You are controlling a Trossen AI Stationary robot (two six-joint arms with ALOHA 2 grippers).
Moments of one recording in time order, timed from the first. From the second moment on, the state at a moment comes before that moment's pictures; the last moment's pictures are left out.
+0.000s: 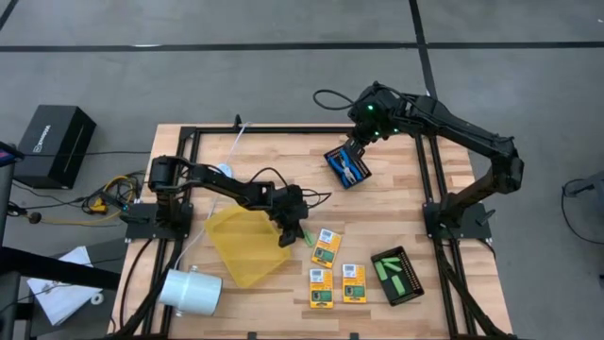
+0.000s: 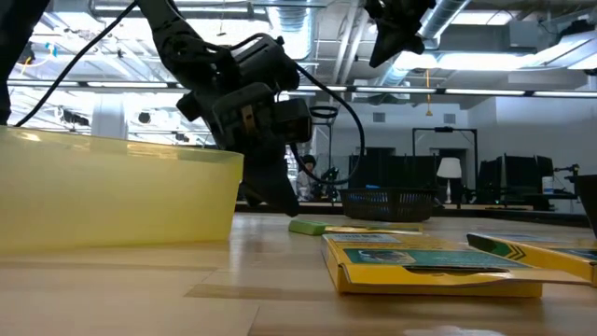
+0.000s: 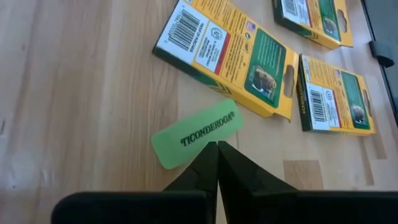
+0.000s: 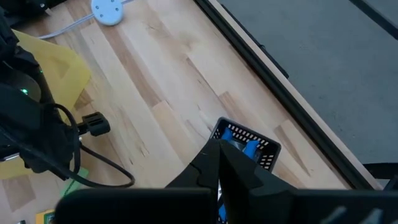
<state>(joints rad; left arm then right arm) 0.05 1.91 0.96 0.07 0.41 -0.21 -0.42 1.48 1.63 -1.05 0.07 0.15</state>
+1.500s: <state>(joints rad) 0.01 1.96 0.91 0.14 0.51 -0.27 -0.44 1.48 1.63 -1.08 0.05 0.10</state>
